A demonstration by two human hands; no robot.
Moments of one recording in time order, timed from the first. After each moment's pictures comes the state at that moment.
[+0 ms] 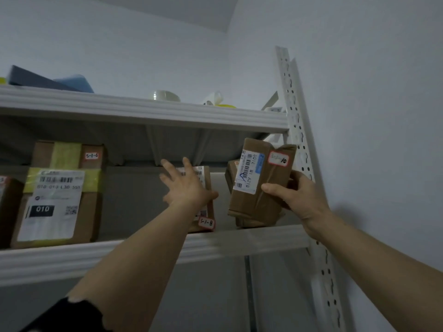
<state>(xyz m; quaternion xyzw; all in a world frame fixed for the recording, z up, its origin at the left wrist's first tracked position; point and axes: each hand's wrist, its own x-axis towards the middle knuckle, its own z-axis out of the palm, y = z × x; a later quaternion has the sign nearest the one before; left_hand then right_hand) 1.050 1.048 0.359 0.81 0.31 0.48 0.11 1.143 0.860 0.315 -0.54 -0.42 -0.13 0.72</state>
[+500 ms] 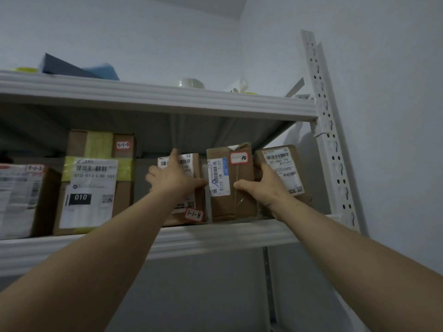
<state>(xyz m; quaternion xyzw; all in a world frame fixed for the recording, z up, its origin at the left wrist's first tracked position) 0.981 1.109 0.358 0.79 0.31 0.49 0.20 1.098 0.969 0.330 -0.65 -0.41 -0.14 0.62</state>
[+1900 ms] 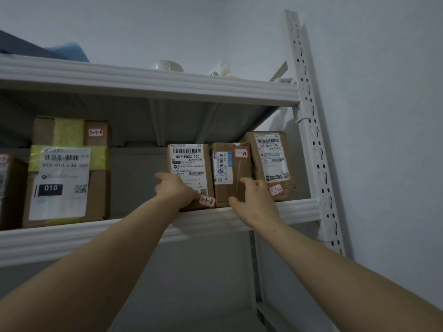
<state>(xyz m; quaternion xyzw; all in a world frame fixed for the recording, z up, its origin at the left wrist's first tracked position) 1.019 1.098 0.326 0.76 0.29 0.43 0.40 1.104 0.960 0.276 -0.78 -0.35 -0.28 0.43</state>
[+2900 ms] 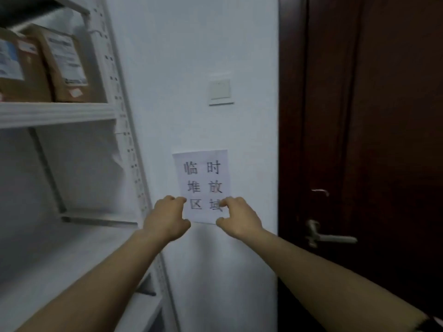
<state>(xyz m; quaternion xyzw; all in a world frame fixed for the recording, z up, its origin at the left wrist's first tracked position) 0.874 0.863 0.062 0.97 -0.20 0.07 0.11 0.821 0.702 0.031 -0.94 0.10 -0.14 0.30</state>
